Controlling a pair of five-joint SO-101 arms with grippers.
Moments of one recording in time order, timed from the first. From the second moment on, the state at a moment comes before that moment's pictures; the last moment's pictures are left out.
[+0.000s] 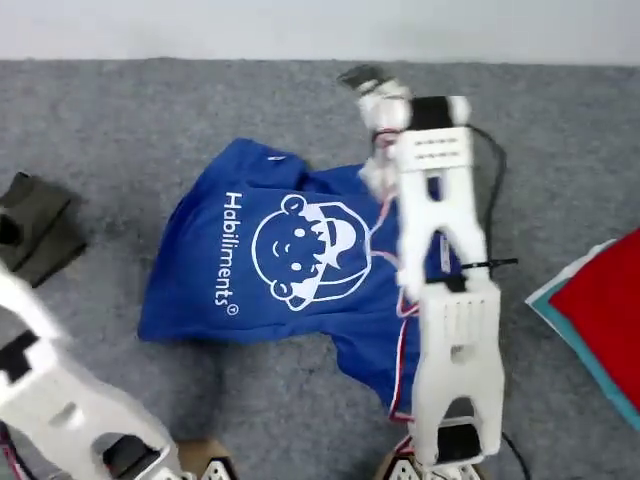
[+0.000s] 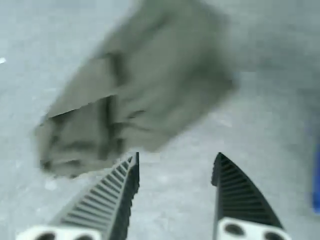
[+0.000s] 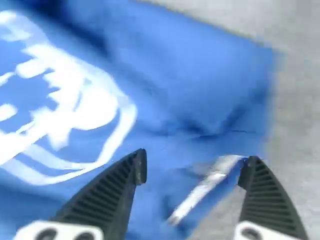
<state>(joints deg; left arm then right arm) -46.5 25.0 -41.2 98.9 -35.3 -12.4 43.2 -55.9 101.0 27.3</state>
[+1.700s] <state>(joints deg) -30.1 -12.8 13.1 98.8 -48.2 -37.2 -1.3 46.2 78.3 42.7</state>
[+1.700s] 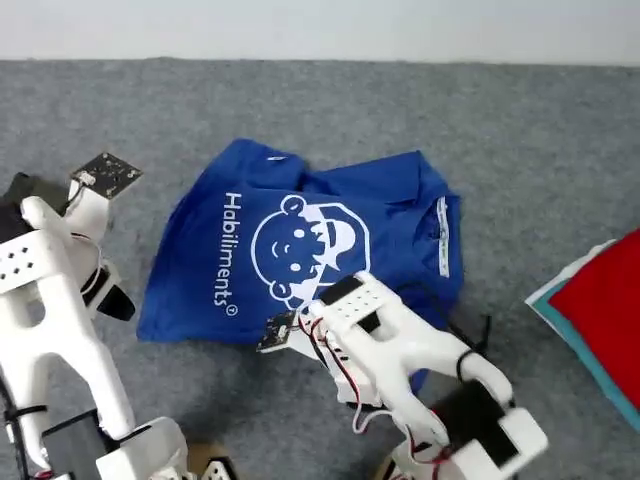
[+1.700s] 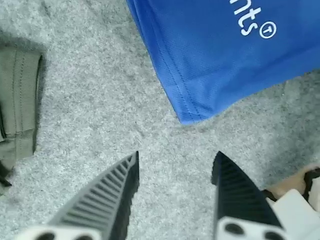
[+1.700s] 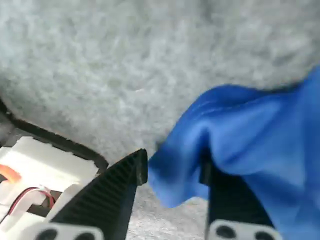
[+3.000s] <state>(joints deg) -3.1 -8.7 28.8 92.4 -48.2 -10.3 -27.3 47.1 78.2 42.9</state>
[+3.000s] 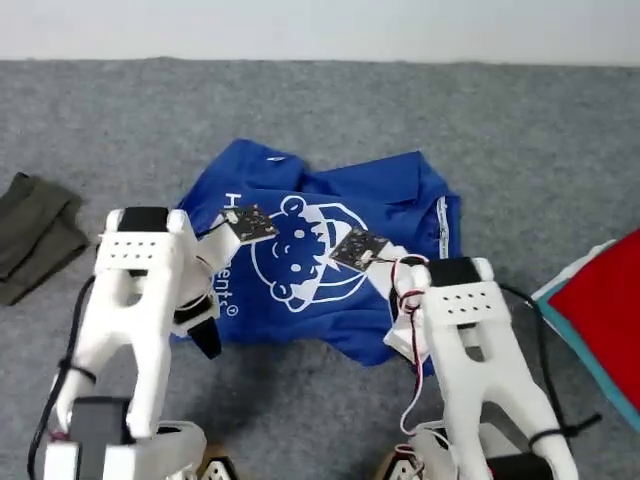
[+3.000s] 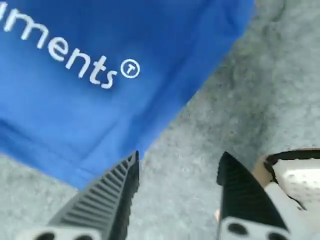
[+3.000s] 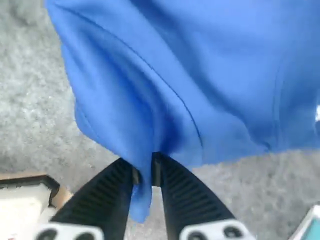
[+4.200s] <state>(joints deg) -5.7 12.1 8.6 98.1 -54.5 -5.8 -30.7 32.9 100.5 53.6</state>
